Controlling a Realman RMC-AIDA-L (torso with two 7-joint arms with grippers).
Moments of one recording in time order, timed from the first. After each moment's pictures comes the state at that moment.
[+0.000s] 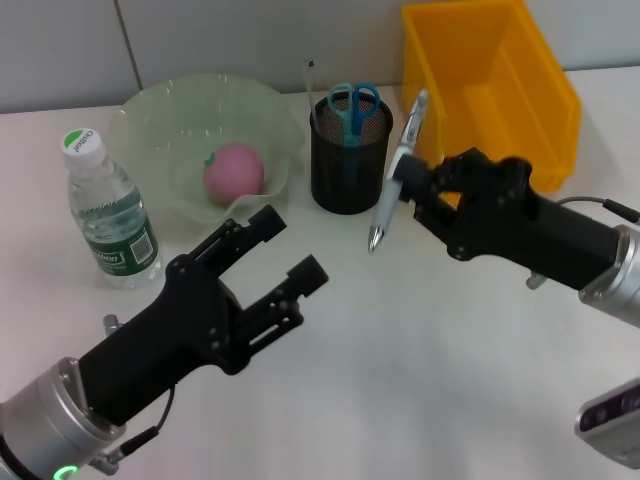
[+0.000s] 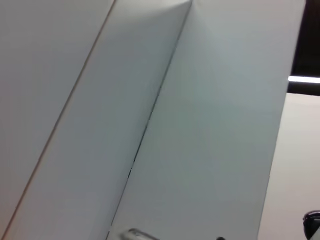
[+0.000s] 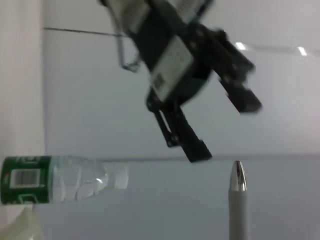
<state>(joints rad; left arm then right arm) -0.34 -2.08 2.15 0.29 0.17 1.68 -0.78 0.47 2.06 -0.98 -0.24 -1.25 -1.70 -0.85</state>
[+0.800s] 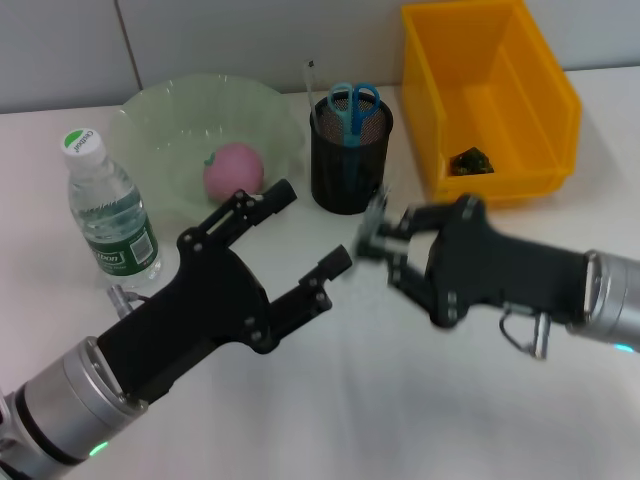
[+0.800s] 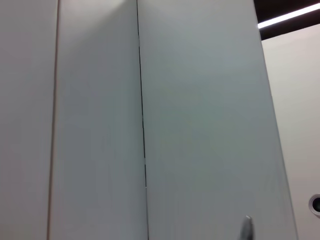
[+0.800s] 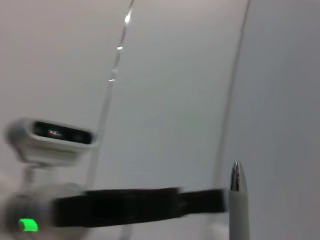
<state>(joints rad) -0.33 -2.08 2.16 0.39 0.16 1.56 -0.41 0.46 2.07 -1.00 -0.34 -1.41 -1.69 0.58</state>
